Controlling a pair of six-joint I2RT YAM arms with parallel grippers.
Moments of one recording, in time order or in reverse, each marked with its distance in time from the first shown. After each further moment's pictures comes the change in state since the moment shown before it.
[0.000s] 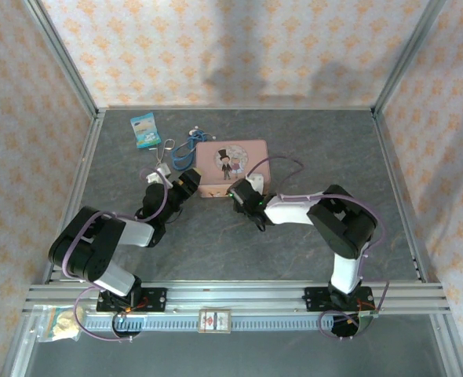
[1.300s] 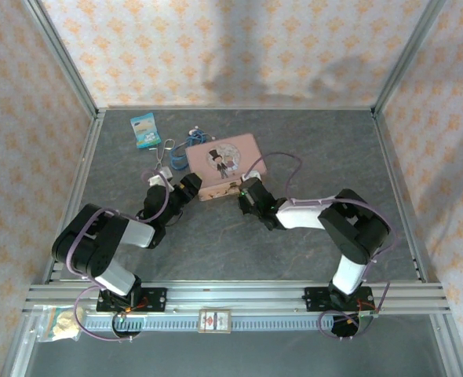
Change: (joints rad) left arm 0.000 0.050 -0.018 0.016 0.042 -0.008; right arm -0.037 -0.108 -0.136 0.245 -0.142 -0.365
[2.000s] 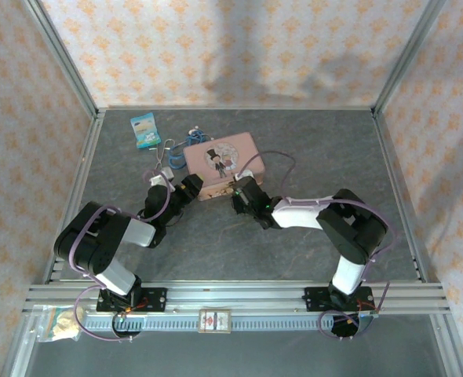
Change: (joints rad) left arm -0.001 0.017 0.011 -0.002 0.023 0.008; right arm 0.039 0.022 0.067 -0.028 -0.045 0.012
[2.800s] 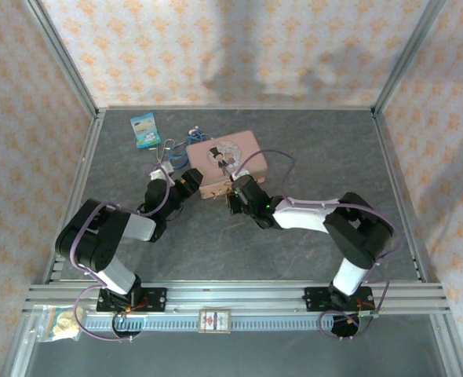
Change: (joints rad) left arm 0.043 -0.011 0.058 -0.060 0.014 0.034; right arm 0.015 -0.070 -0.013 -0.023 -0.064 0.038
